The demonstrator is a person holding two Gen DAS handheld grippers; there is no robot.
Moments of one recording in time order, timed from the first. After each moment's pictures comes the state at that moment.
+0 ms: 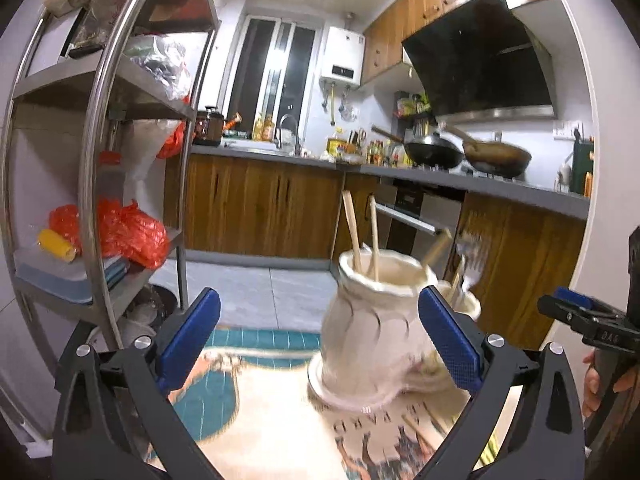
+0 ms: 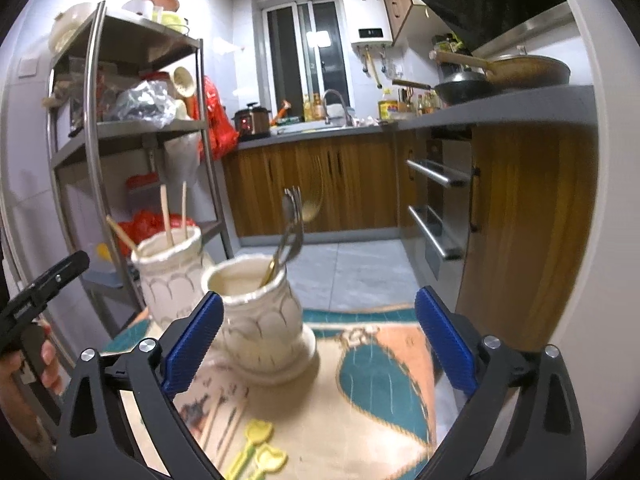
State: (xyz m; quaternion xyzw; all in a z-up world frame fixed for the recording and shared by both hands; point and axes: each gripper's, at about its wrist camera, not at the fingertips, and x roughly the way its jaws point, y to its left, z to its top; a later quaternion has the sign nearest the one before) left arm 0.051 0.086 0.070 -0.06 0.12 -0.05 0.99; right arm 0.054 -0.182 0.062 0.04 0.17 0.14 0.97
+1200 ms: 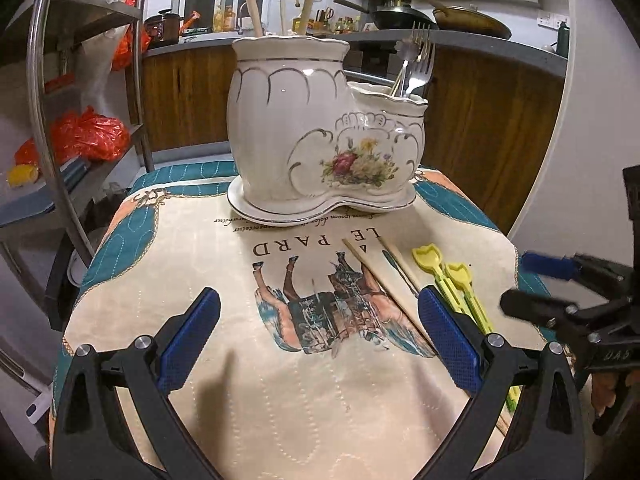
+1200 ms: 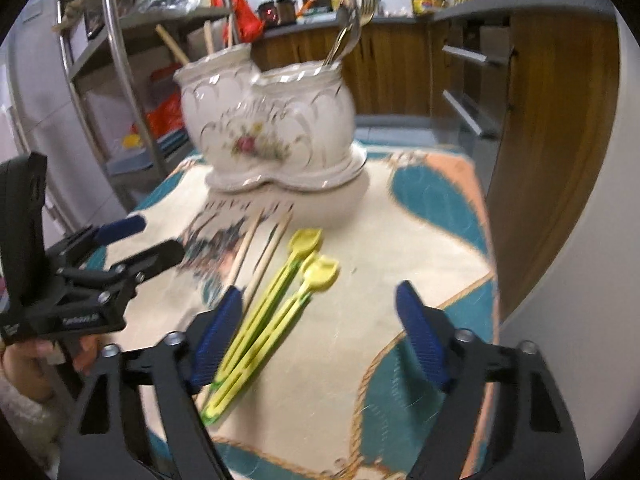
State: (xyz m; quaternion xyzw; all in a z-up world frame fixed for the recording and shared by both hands) left arm 0.041 0.020 -0.013 -0.01 0.33 -0.10 0.94; right arm 0.009 -0.160 -0.015 0.02 0.38 0.20 0.90
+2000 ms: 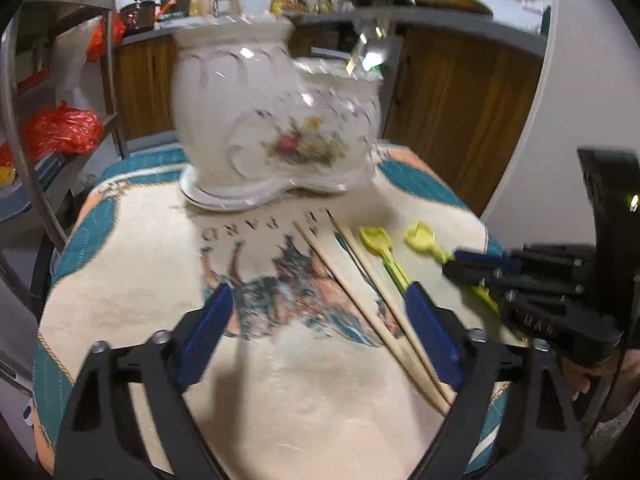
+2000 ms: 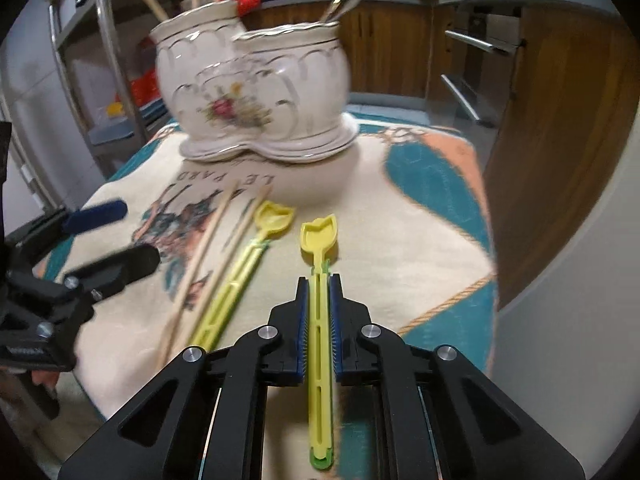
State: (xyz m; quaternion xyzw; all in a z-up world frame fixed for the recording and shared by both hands) left arm 0.040 -0.014 -0.014 0.00 0.37 -0.14 0.92; right arm 0.027 -0.157 -0.030 -0.03 0.40 0.18 0.90
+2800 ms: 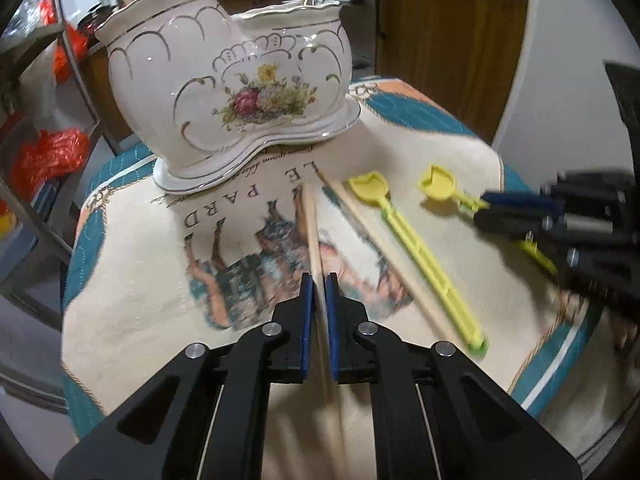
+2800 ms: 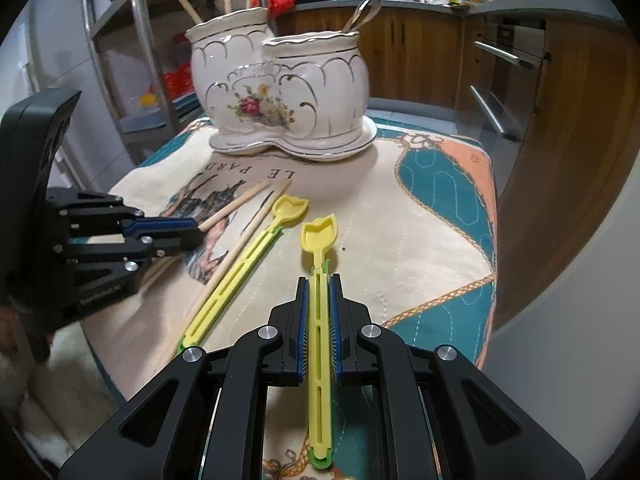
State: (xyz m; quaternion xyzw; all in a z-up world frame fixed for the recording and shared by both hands) left arm 0.048 -0.032 -0.023 0.12 0.44 -0.14 0.88; right arm 0.019 -0.166 -0.024 -0.05 0.39 0.25 0.88
